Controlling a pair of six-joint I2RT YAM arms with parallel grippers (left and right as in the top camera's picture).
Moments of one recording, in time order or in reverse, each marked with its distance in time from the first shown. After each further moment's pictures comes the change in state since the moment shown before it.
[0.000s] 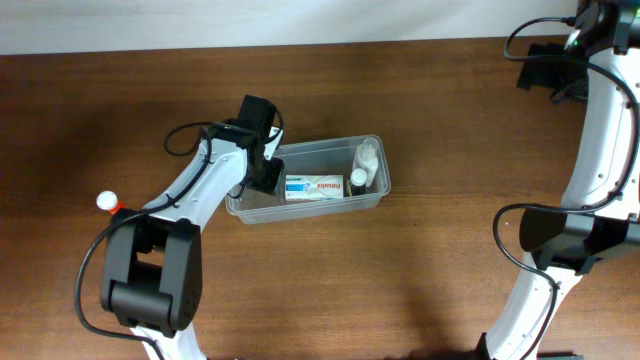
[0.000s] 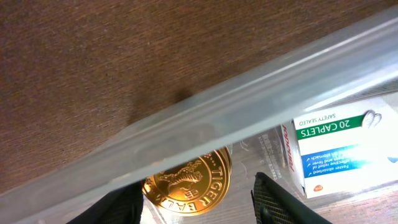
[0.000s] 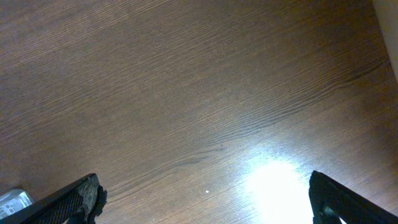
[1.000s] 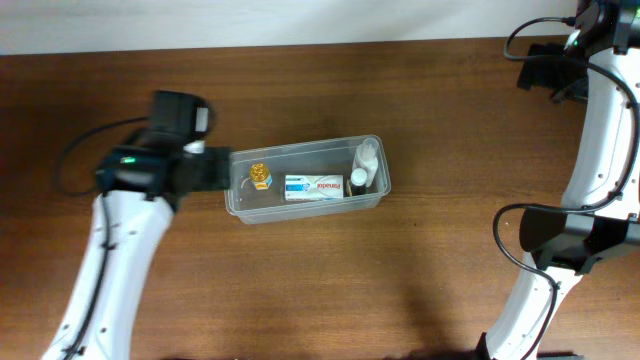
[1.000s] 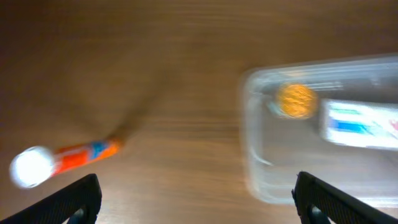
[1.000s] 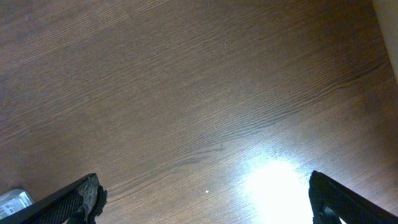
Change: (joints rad) left arm 0.175 -0.495 0.000 -0.251 -0.148 -0.169; right arm 0.000 0.000 0.000 0.000 0.000 0.000
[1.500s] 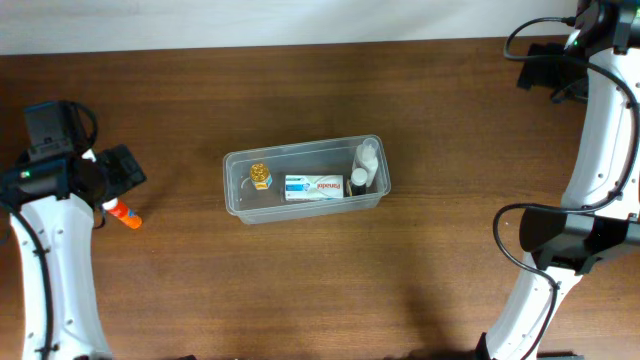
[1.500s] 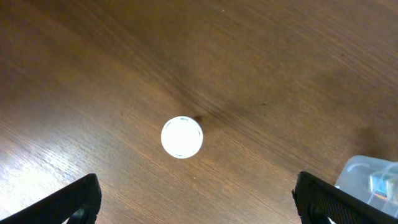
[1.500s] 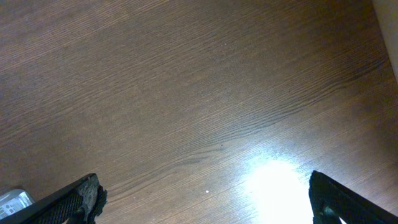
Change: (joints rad) left arm 0.420 0.021 0.000 -0.004 0.034 -0.109; right arm 0.000 0.000 0.000 0.000 0.000 0.000
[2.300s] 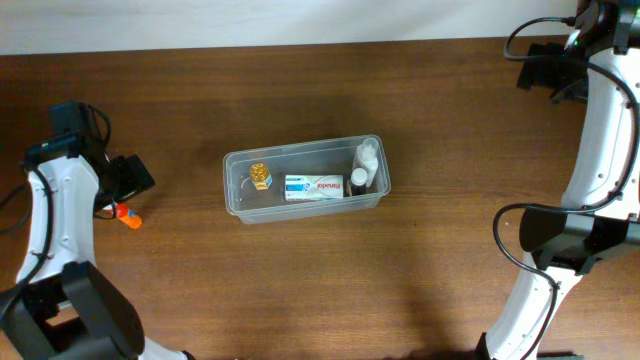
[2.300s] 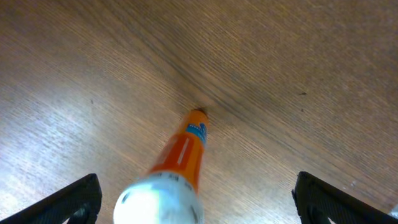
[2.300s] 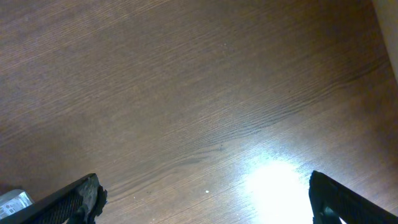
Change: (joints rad) left arm 0.029 0.273 0.000 0.041 0.018 -0.006; right arm 0.000 0.000 0.000 0.000 0.000 0.000
